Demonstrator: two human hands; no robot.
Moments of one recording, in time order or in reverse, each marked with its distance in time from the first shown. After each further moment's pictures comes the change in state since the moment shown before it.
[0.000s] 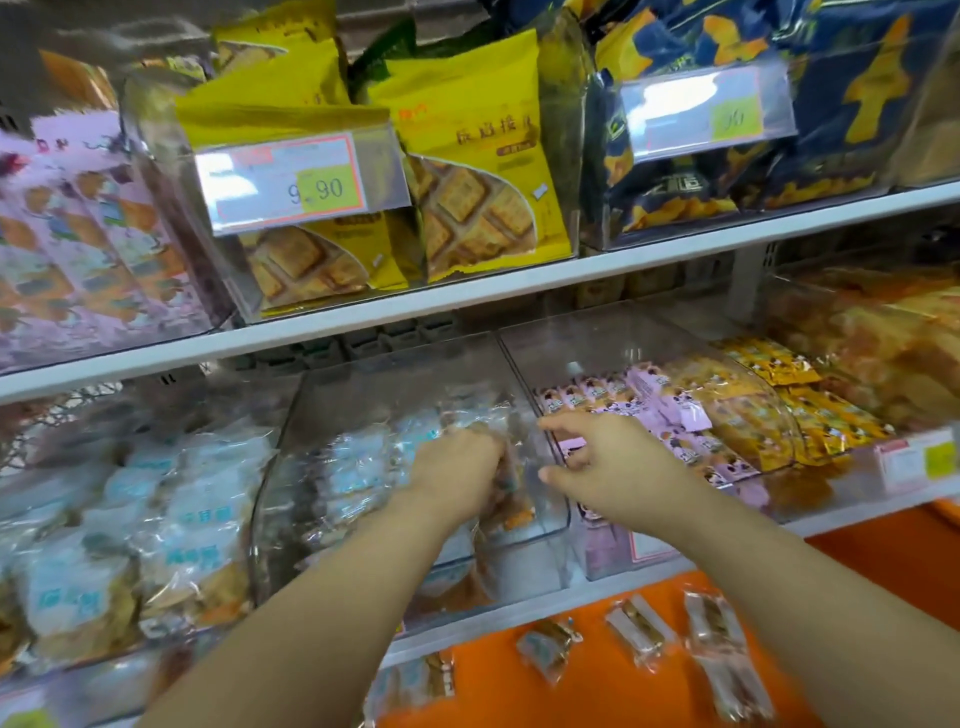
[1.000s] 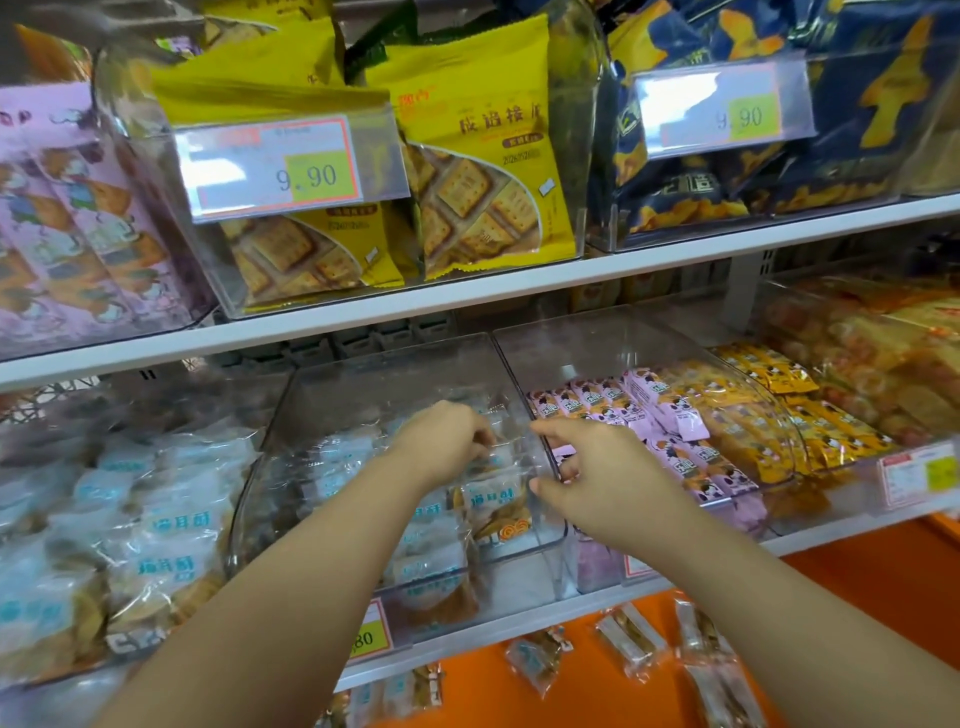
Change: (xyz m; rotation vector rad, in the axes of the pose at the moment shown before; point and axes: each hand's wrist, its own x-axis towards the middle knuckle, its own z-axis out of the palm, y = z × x) left_hand 0.034 -0.026 -0.008 -0.208 -0.059 0.007; right_hand 0.003 -0.001 0.009 0.008 0.007 0.032
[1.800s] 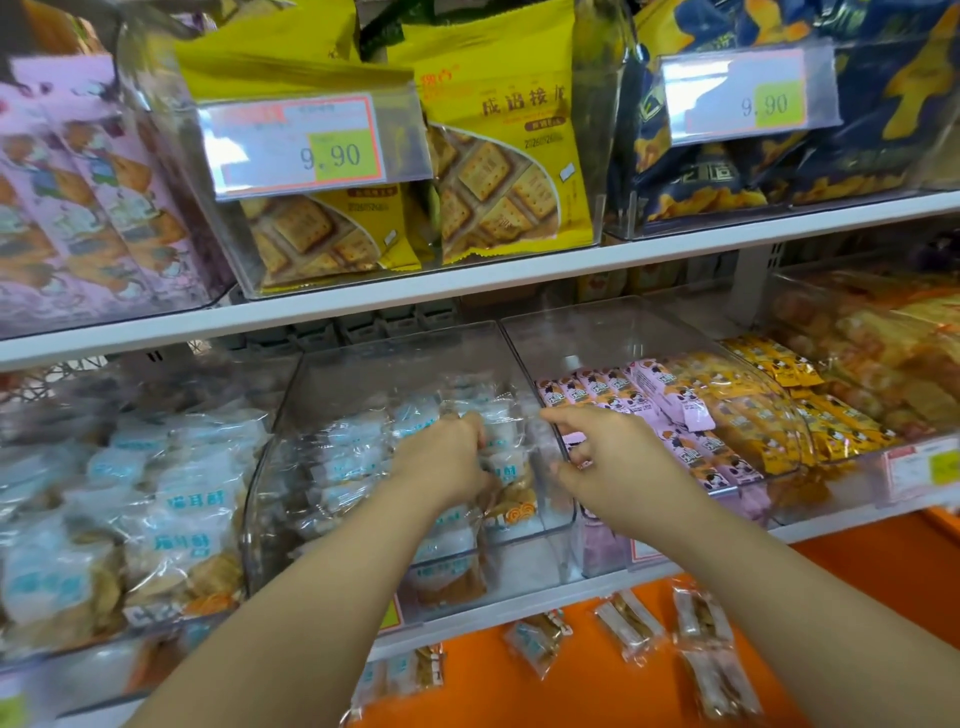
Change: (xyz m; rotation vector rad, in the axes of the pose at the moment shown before) left_hand -0.030 0.008 0.016 -0.043 0.024 -0.198; right_hand 0.001 0.005 0.003 -0.072 0.022 -0.027
